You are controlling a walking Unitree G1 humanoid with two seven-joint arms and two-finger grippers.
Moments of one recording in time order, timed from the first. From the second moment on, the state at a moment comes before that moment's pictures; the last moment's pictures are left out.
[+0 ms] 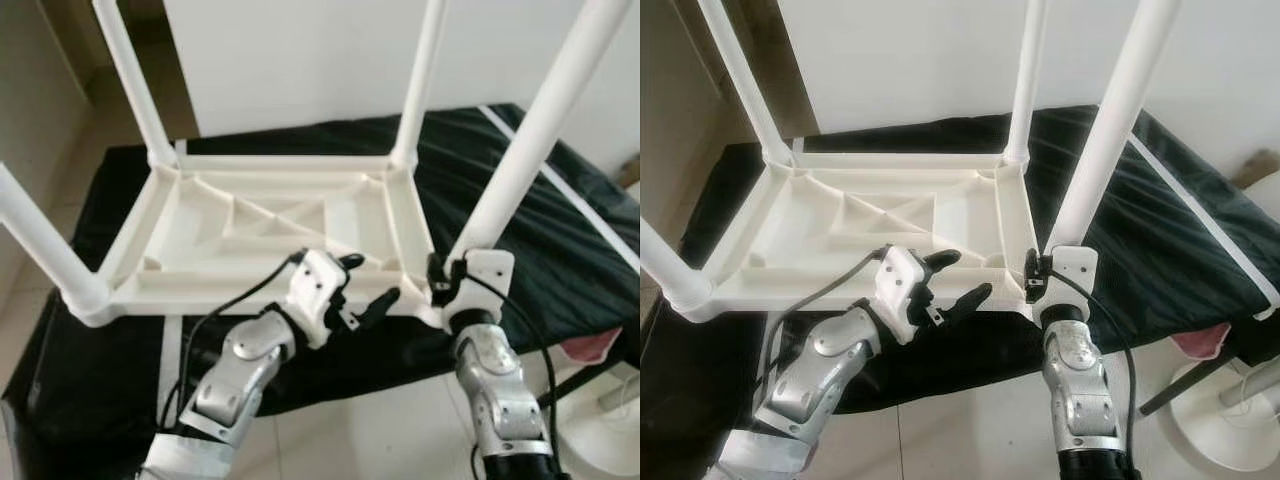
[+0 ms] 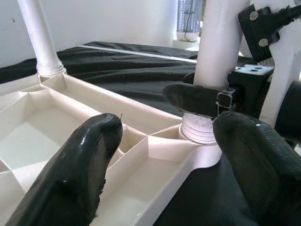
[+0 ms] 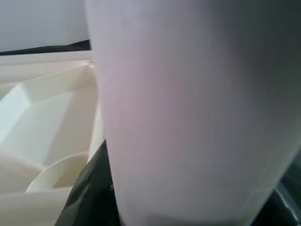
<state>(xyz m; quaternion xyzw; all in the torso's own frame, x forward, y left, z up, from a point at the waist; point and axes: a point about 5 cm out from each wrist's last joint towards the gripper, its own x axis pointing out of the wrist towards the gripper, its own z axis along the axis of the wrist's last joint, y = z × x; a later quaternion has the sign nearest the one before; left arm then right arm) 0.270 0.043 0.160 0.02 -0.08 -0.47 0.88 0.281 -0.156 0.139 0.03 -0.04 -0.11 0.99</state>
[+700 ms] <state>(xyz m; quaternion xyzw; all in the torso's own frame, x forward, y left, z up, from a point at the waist) 0.268 0.043 0.158 0.00 -0.07 -0.47 0.88 0.278 -0.150 0.134 0.03 -0.02 -0.13 0.99</state>
